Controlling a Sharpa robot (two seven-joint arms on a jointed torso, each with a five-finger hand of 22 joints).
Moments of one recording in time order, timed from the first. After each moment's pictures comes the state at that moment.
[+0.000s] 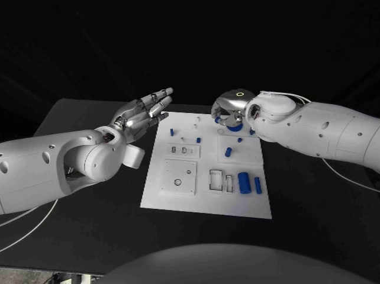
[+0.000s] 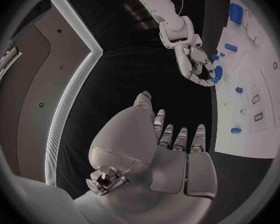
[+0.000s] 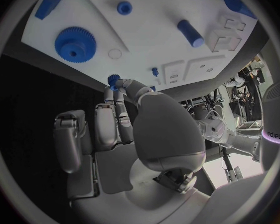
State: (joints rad) left arm 1.28 -0.90 -0.23 1.65 0.03 -0.23 0.44; left_hand 1.41 0.19 -0.23 0.29 0.41 0.40 0.00 0.10 0.05 0.05 -0.05 0.00 0.01 0.00 0.08 0.00 0.00 0.16 0.03 0.25 0.03 0.02; right arm 1.30 -0.50 -0.21 1.05 -1.66 -0.25 0.04; right_hand 1.32 -0.05 0.40 -0.05 0.52 0.94 0.09 0.17 0.56 0.89 0.05 0.38 0.38 1.39 -0.04 1.40 1.14 0.01 1.46 0.08 1.57 1.31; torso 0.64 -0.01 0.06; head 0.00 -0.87
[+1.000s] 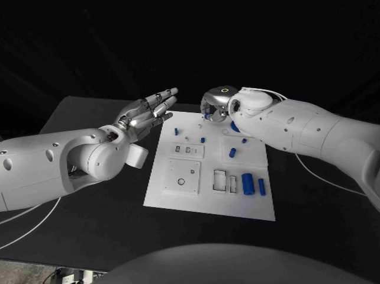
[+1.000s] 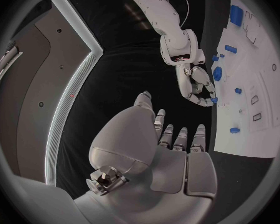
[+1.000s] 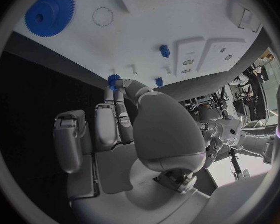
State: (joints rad) left arm 1.29 -0.92 -0.23 1.67 0.03 -0.24 0.44; left_hand 1.41 0.19 -0.23 0.29 0.41 0.40 0.00 0.11 0.05 0.05 -0.05 0.01 0.01 0.00 0.08 0.00 0.00 0.16 0.03 0.25 0.03 0.02; right arm 1.28 -0.25 -0.19 0.76 -1.62 -0.22 0.05; right_hand 1.32 -0.06 0.40 -0.06 0.52 0.94 0.09 0.17 0.56 0.89 0.04 0.37 0.37 1.39 -0.04 1.40 1.15 0.01 1.46 0.08 1.57 1.31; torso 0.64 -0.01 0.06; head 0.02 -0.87
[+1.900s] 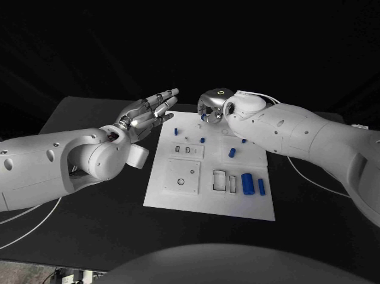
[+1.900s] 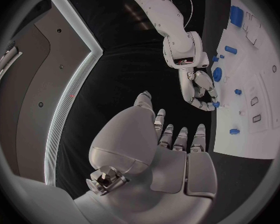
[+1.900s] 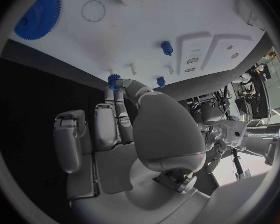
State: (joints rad) left arm 1.29 -0.91 -0.23 1.67 0.03 -0.24 0.43; left_hand 1.41 0.19 -0.23 0.29 0.41 0.41 0.01 0.11 0.05 0.05 -0.04 0.01 0.01 0.01 0.08 0.00 0.00 0.16 0.04 0.26 0.03 0.02; right arm 1.25 -0.19 -0.19 0.68 -1.61 -0.25 0.05; right_hand 1.32 -0.06 0.40 -0.06 0.51 0.94 0.09 0.16 0.56 0.90 0.04 0.36 0.37 1.39 -0.04 1.40 1.15 0.01 1.46 0.08 1.57 1.31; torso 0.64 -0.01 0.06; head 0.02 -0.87
